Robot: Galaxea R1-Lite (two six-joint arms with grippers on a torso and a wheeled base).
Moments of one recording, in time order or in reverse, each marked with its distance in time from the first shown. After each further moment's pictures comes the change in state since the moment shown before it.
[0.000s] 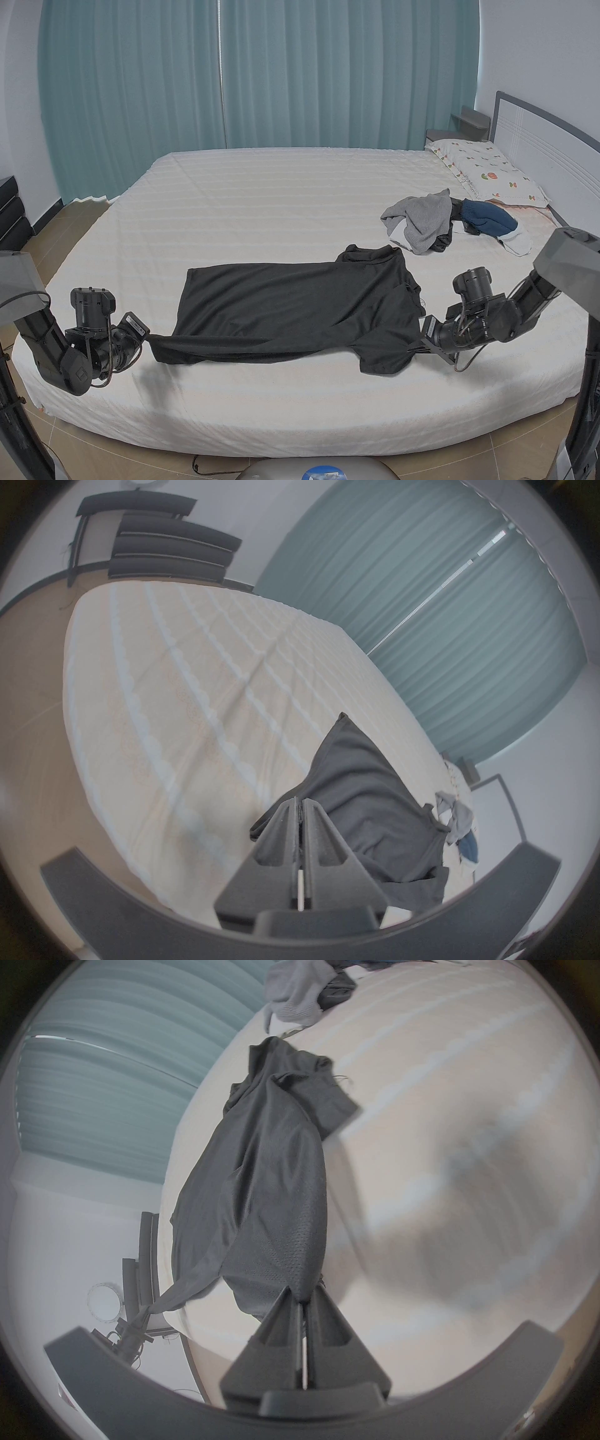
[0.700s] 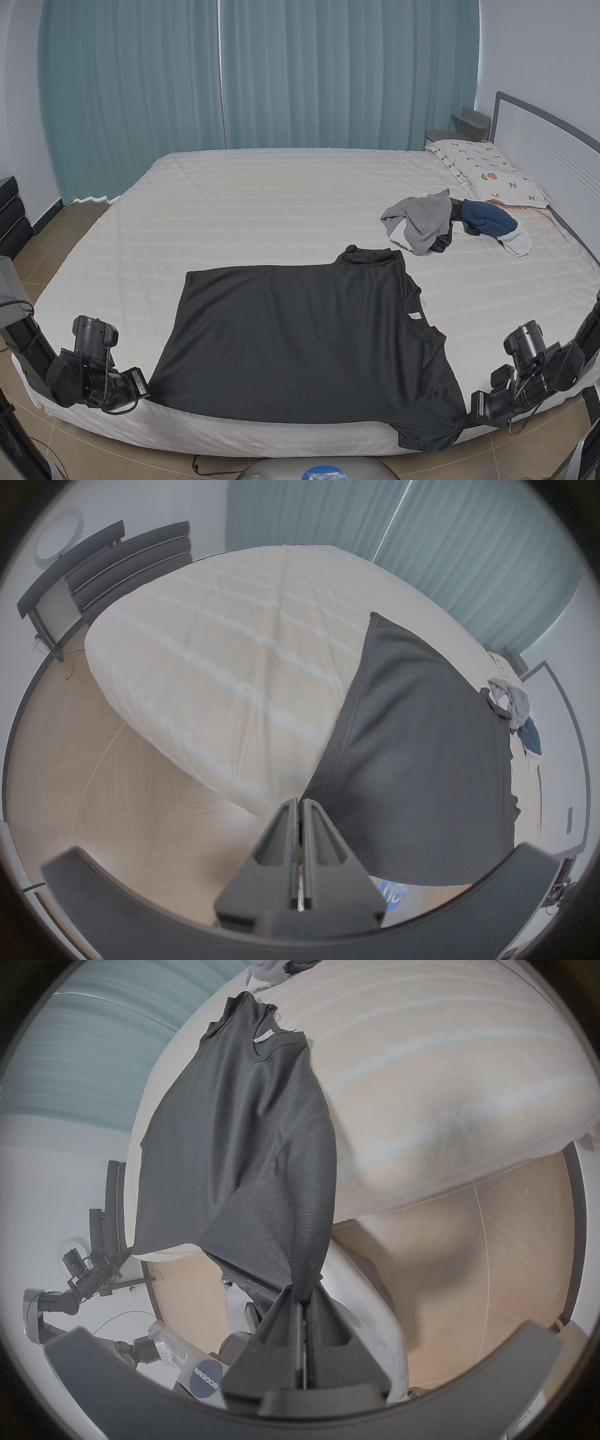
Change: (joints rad) left arm -0.026 -0.102 0.089 0.421 -0.012 0.301; right arm -0.040 -0.313 0.544 0.081 -0.008 -0.259
